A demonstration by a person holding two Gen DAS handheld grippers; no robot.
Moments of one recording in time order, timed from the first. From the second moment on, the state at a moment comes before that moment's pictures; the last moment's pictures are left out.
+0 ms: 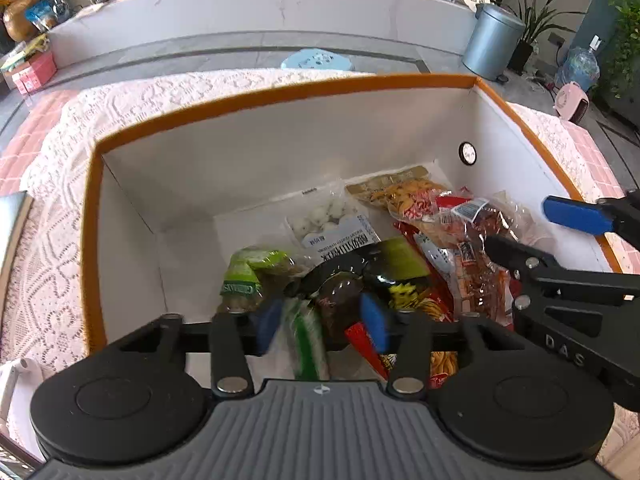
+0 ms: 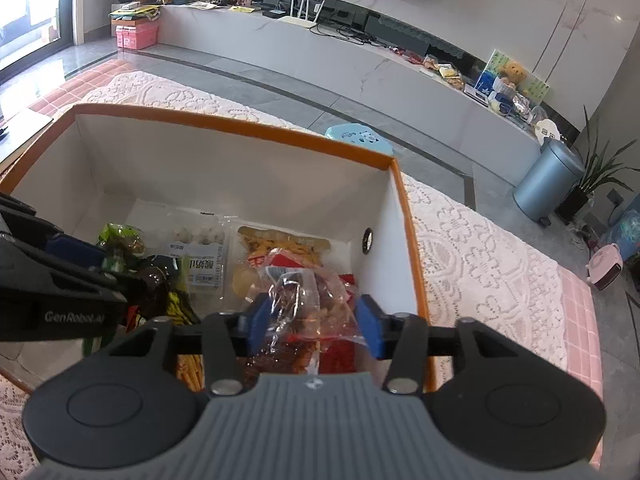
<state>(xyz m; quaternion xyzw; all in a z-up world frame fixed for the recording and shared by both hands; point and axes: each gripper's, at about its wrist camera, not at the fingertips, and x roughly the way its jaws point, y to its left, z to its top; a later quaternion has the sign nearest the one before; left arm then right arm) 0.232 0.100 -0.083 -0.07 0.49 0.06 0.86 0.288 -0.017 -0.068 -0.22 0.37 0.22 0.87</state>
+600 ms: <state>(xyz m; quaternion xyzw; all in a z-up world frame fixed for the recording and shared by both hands) 0.175 0.069 0.002 -0.06 0.35 0.07 0.93 0.236 -0.076 0.007 -0.12 0.32 0.20 0.92</state>
